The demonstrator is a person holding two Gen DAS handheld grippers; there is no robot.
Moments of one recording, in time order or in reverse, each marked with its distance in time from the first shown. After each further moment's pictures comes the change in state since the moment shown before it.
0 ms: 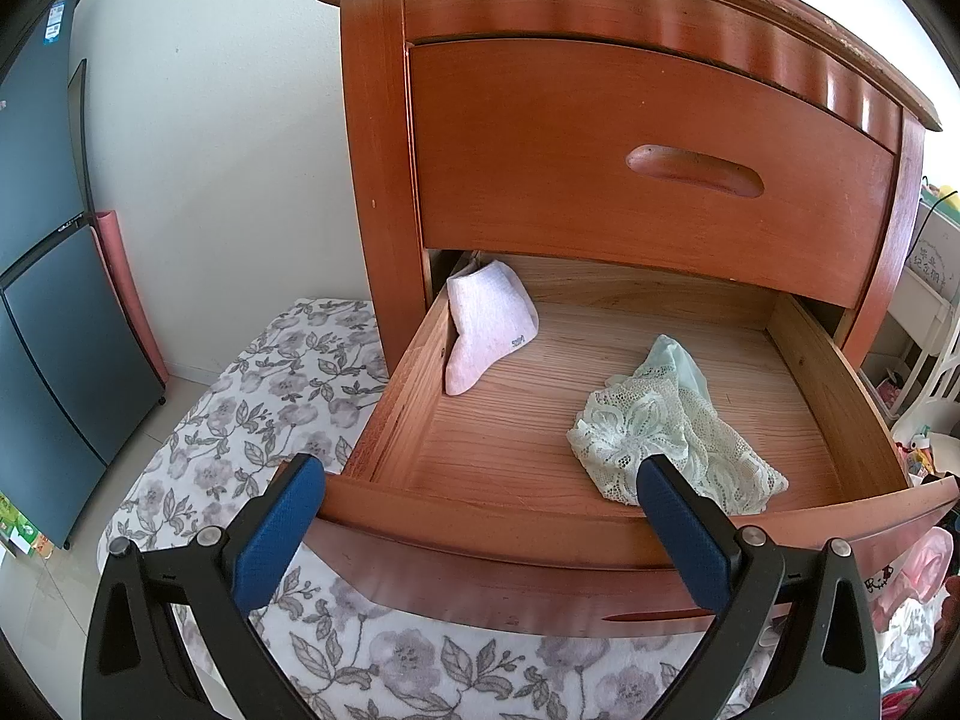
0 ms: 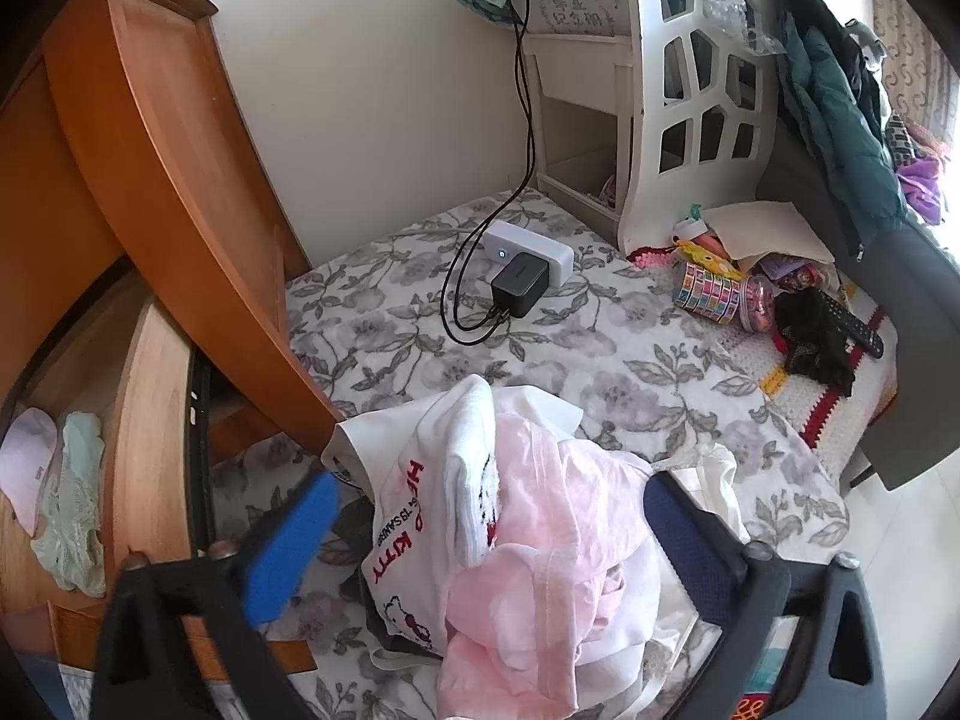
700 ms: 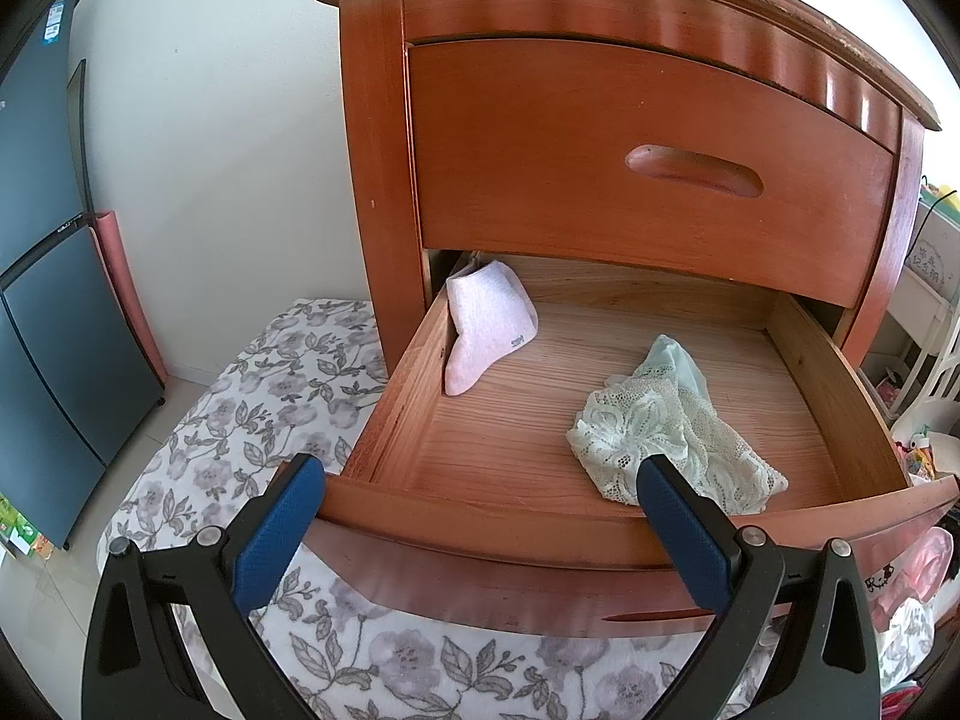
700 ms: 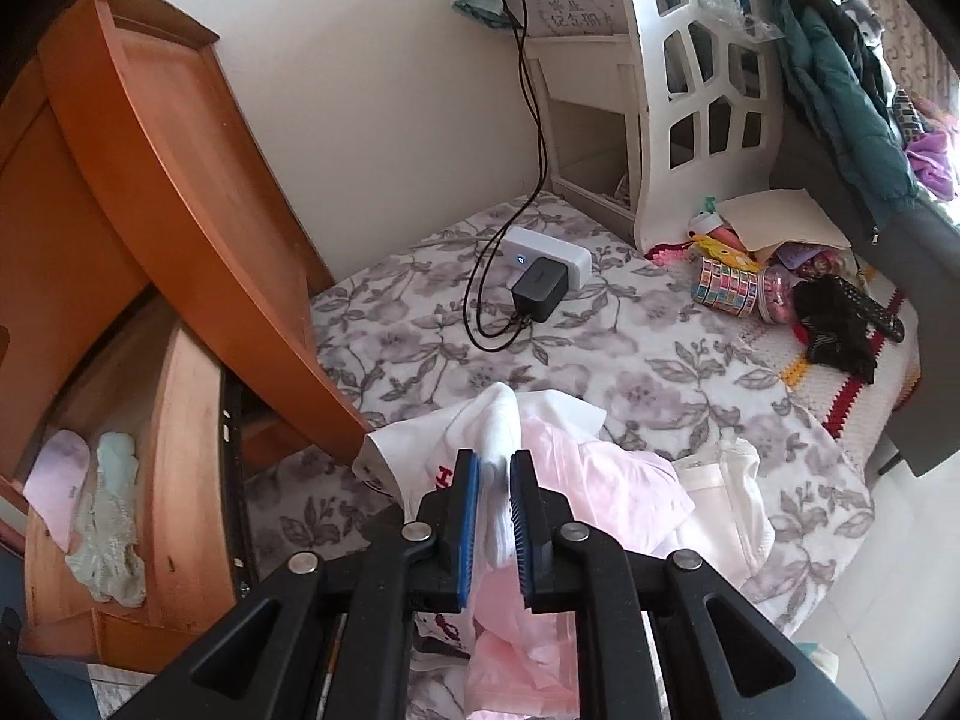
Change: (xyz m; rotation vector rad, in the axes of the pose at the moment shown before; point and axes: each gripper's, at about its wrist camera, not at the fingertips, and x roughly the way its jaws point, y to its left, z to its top) left arm 0.000 0.000 0.000 0.000 0.000 0.000; right arm -0.005 -0.006 0.003 0.051 0.002 0.075
